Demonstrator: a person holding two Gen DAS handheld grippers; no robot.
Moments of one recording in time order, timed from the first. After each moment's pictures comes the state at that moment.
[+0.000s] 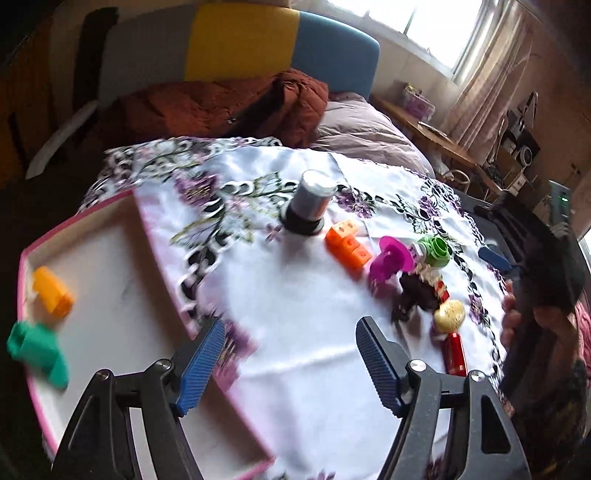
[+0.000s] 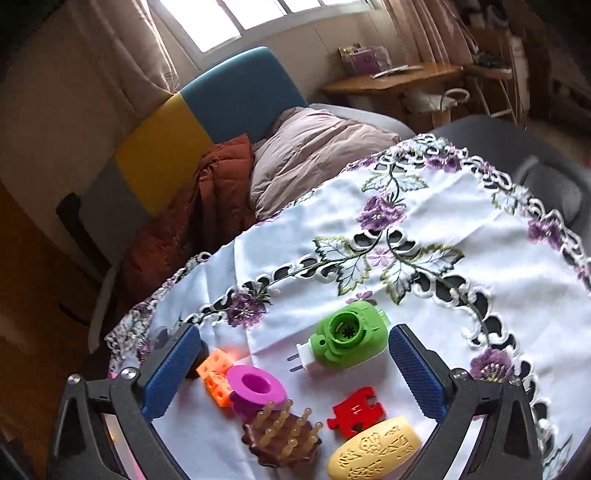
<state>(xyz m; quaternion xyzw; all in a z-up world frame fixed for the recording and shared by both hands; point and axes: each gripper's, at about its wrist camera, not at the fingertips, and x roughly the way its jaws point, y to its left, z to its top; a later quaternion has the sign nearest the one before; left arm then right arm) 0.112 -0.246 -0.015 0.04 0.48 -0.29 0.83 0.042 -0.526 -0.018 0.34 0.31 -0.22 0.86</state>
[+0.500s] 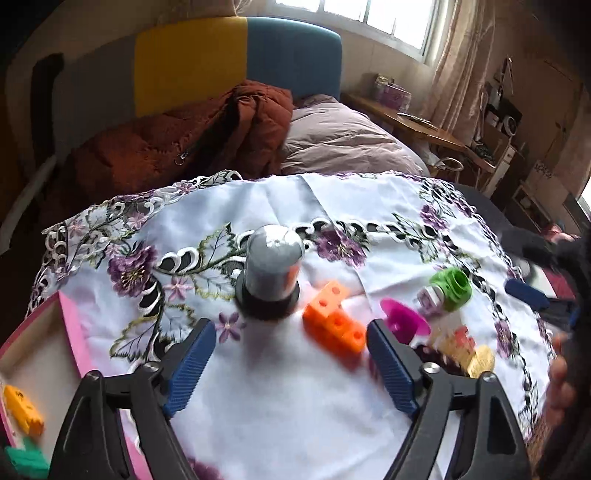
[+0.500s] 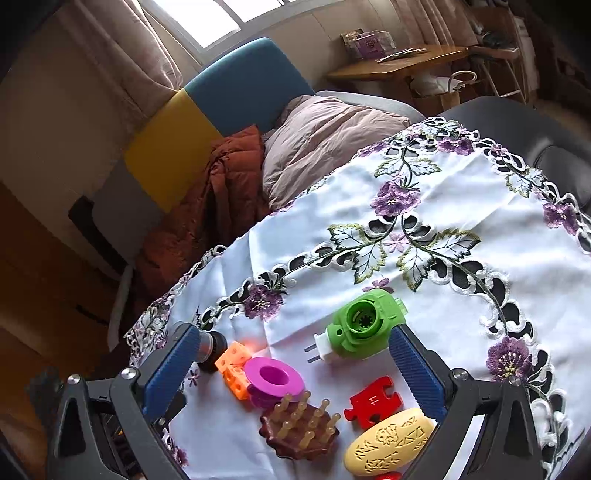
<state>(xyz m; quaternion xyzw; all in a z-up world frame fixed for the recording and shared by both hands) 0.170 -0.330 -0.033 0.10 0.43 -0.33 0.84 0.041 -0.527 -0.019 0.37 0.31 -0.19 0.86</state>
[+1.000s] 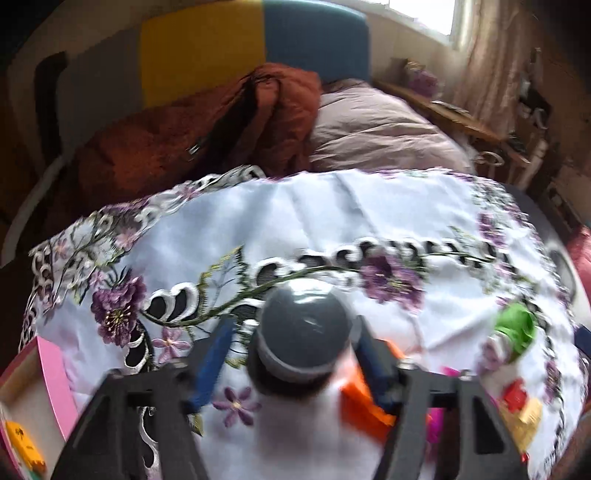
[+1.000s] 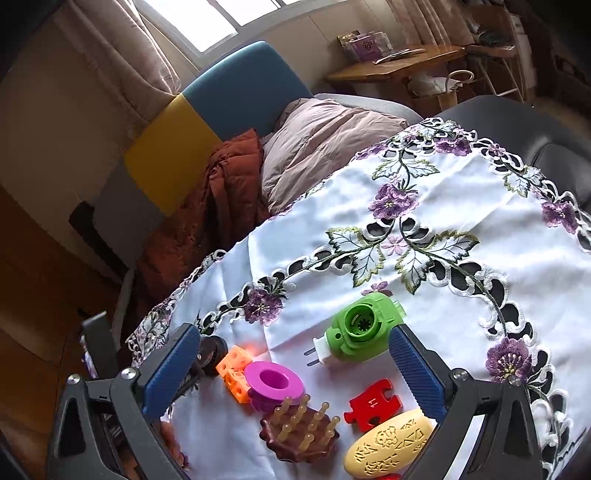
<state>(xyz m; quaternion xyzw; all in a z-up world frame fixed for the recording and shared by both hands) 0.231 -0.372 -0.072 0.12 0.46 -0.26 0.84 0.040 -0.531 -0.019 0.37 0.31 -0.20 0.85</state>
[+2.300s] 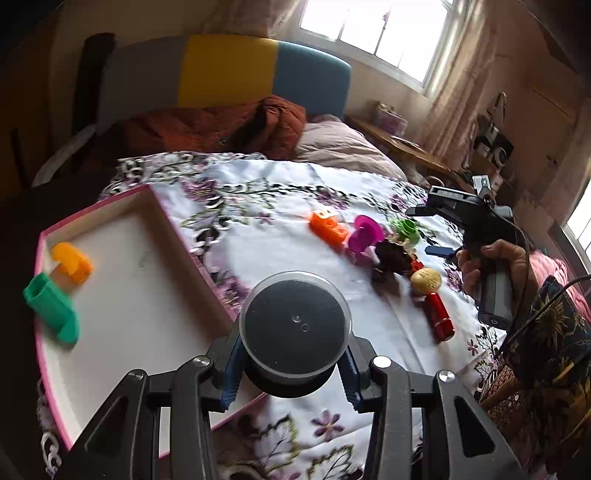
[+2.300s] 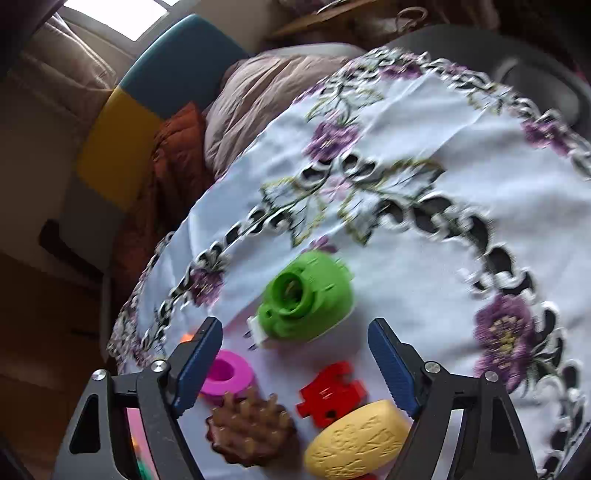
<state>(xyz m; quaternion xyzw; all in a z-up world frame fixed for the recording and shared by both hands) 0.040 -0.180 -0.011 0.02 0.42 -0.32 0.85 0.039 -0.560 -0.078 0.46 0.37 -0.21 0.78</state>
